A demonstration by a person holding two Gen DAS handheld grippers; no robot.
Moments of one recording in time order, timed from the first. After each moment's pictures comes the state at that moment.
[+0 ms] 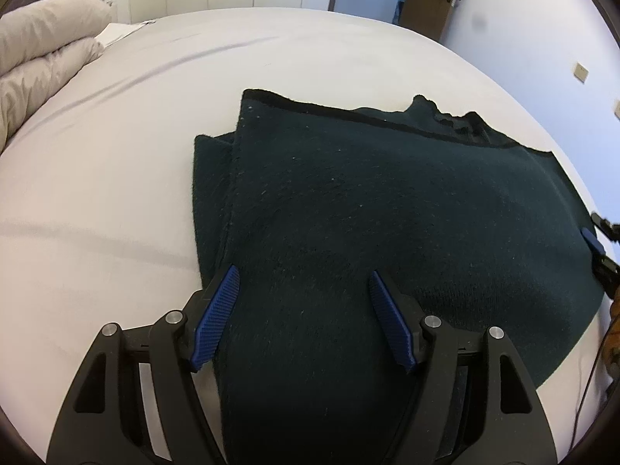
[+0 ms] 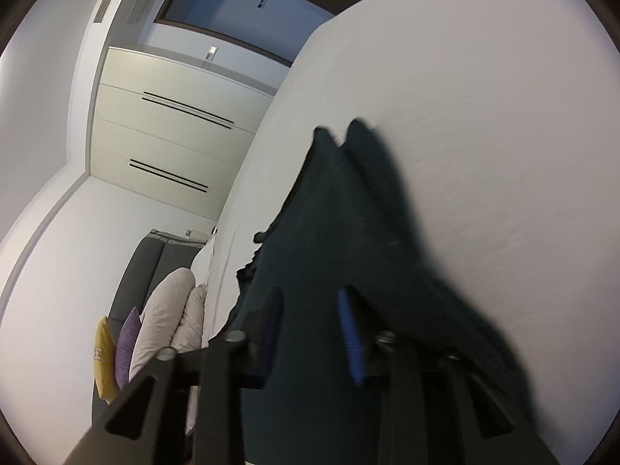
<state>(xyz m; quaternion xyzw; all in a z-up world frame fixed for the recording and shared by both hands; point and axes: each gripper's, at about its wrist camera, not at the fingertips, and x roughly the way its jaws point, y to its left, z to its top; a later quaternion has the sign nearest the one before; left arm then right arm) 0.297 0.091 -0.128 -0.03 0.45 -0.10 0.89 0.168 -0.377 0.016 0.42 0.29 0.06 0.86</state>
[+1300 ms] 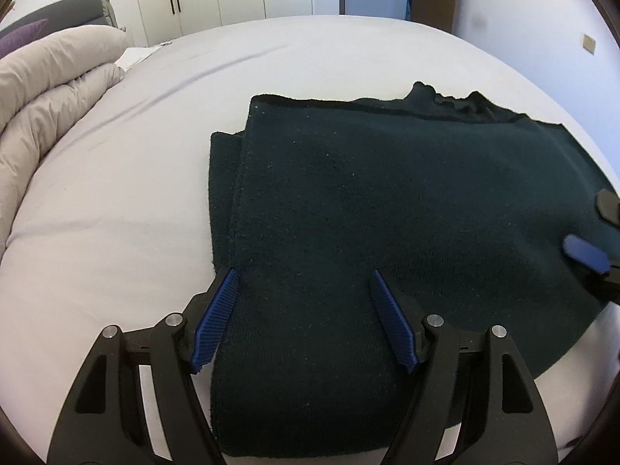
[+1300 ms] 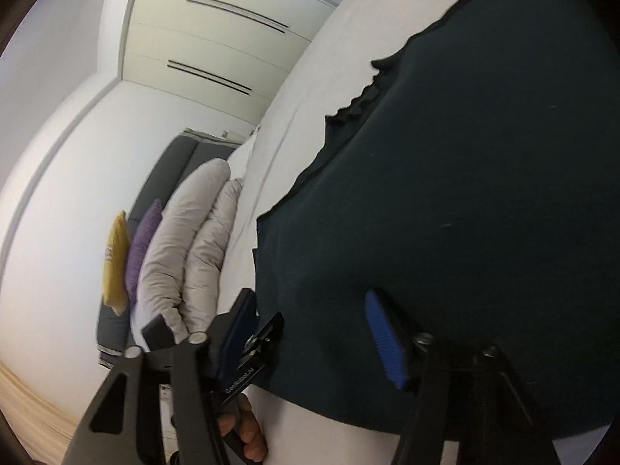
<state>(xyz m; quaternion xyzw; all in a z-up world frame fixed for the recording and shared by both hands) 0.258 0.070 -0.110 0.04 0.44 -0.04 0.90 0.192 -0.208 0.003 0.36 0.39 0.20 0.82</state>
